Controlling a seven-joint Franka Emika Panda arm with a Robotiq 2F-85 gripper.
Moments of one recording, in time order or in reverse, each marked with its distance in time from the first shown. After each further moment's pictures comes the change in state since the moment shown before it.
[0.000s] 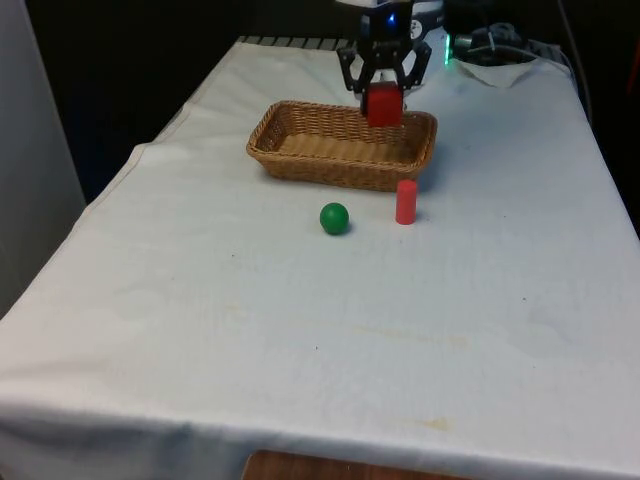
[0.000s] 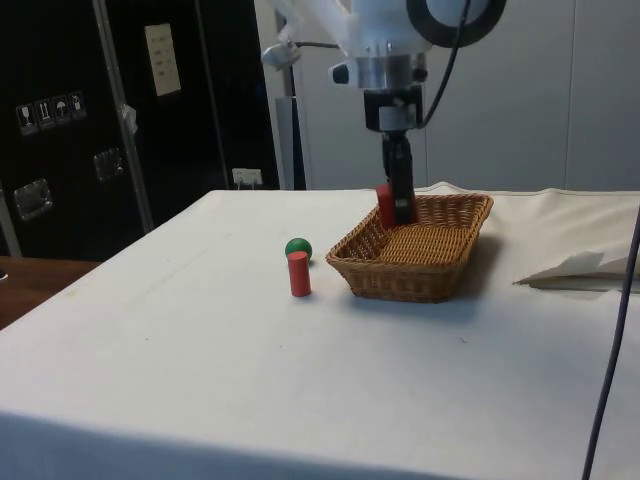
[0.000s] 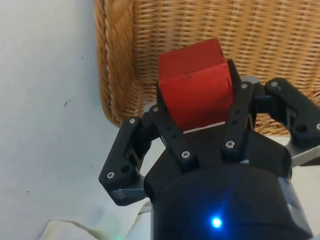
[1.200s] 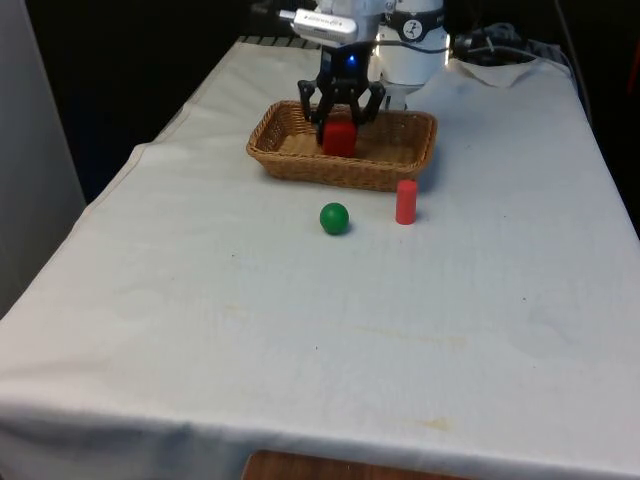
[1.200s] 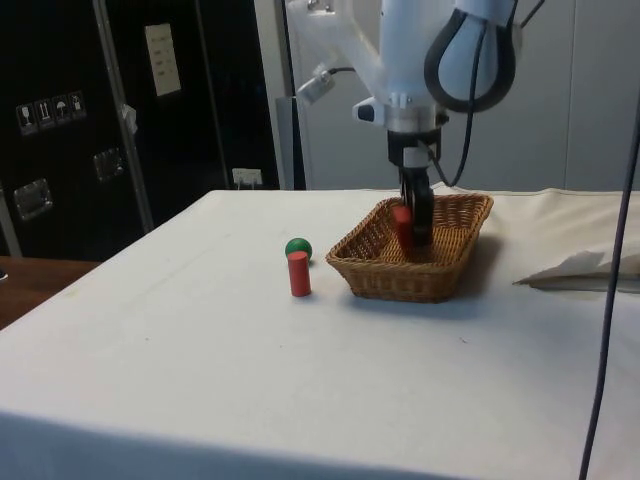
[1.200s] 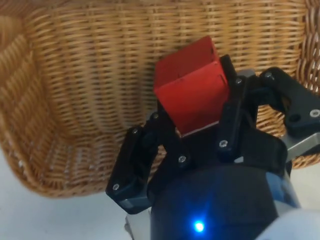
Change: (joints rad) arm -0.002 0.242 -0.121 -0.042 0.018 0.310 -0.184
